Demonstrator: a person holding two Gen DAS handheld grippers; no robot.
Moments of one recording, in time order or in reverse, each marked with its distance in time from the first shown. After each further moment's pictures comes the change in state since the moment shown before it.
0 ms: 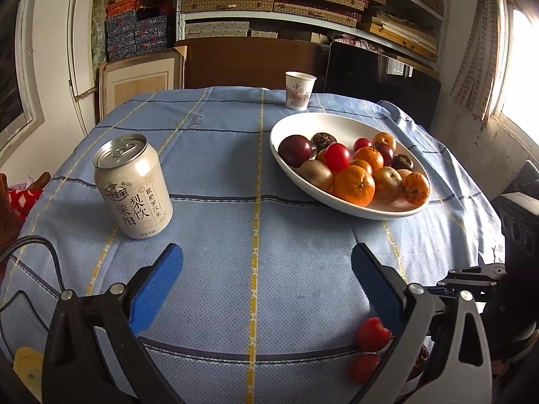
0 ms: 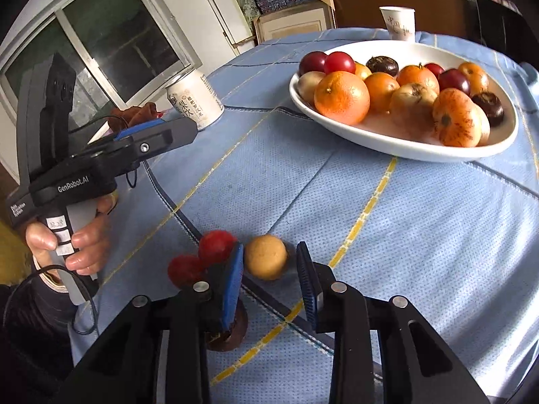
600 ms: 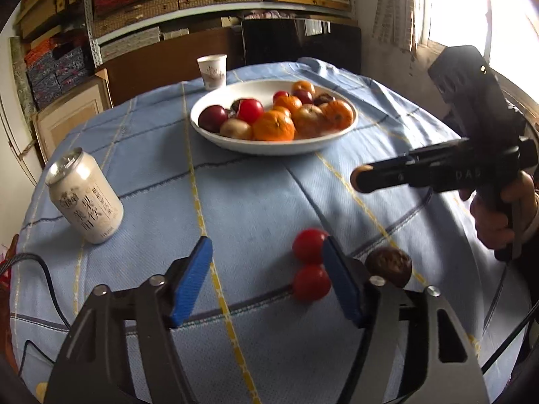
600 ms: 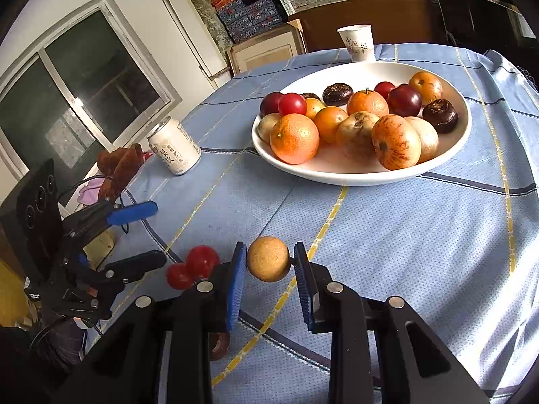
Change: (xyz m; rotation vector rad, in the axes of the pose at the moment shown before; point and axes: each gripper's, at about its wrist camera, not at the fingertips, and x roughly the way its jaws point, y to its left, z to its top) left arm -0.011 -0.024 -0.038 0.336 0.079 -0.197; right arm -0.030 -0.023 0.005 0.133 -0.113 -0.024
